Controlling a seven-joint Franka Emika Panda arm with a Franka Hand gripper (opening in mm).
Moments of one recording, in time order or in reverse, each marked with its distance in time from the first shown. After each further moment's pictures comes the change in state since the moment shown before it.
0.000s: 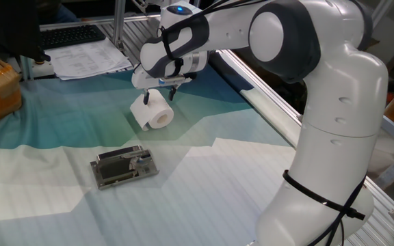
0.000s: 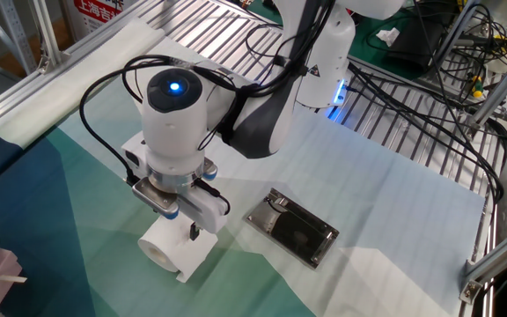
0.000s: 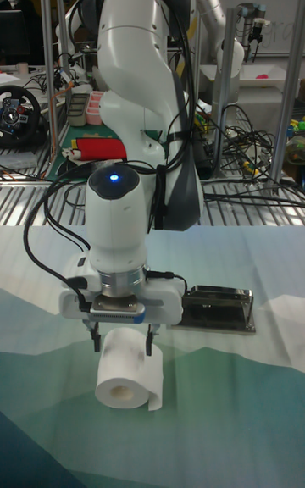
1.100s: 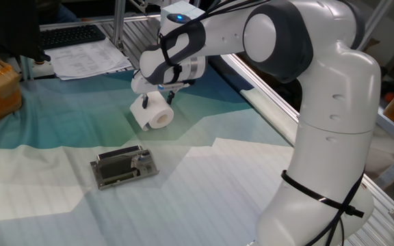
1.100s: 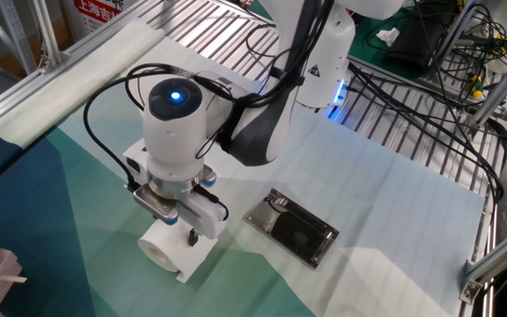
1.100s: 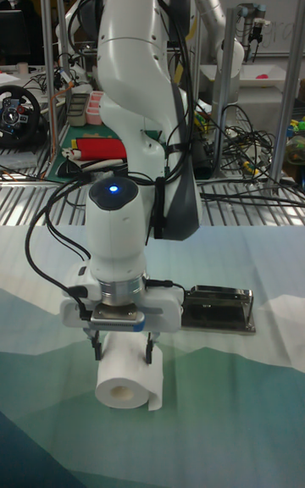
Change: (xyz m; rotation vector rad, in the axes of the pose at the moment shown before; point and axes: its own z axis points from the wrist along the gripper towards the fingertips) arm -0.001 0.000 0.023 -0.010 -0.023 0.003
